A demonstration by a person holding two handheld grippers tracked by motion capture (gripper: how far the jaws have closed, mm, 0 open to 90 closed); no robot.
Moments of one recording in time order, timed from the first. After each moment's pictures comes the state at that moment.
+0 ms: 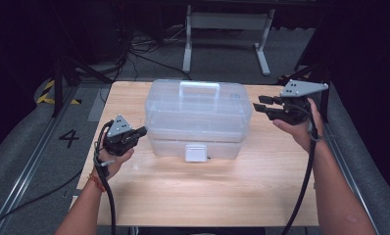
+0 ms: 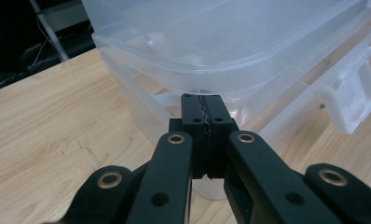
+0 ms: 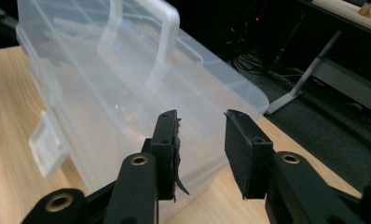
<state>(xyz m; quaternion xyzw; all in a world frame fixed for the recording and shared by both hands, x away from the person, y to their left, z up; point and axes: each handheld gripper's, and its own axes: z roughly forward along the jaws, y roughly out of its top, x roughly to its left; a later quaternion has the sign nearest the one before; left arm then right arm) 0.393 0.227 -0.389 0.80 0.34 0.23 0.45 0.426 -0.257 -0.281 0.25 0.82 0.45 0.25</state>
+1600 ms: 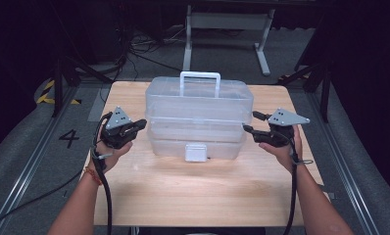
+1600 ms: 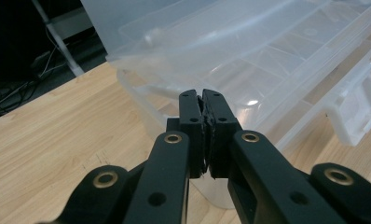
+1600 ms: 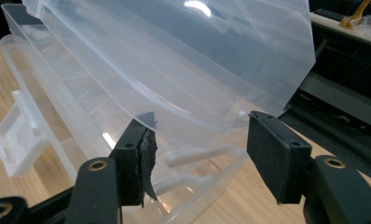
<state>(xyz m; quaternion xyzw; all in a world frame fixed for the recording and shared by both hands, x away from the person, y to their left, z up) 0.398 0.228 -0.367 0.80 0.33 0.24 0.44 0.416 -0.244 -0.364 0.26 0.78 0.49 0.29</state>
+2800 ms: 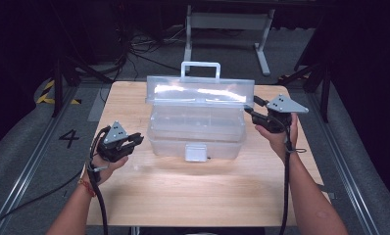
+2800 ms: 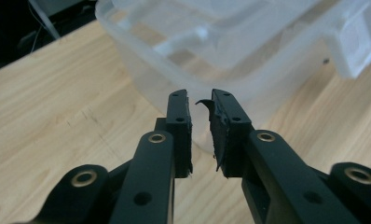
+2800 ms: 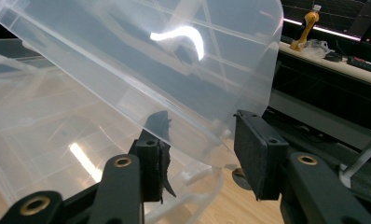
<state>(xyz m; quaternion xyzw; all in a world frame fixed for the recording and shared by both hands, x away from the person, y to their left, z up) 0.379 0.243 -0.402 0.83 0.32 0.22 0.40 0.440 -0.233 -0.343 0.30 0.73 0.51 0.35</state>
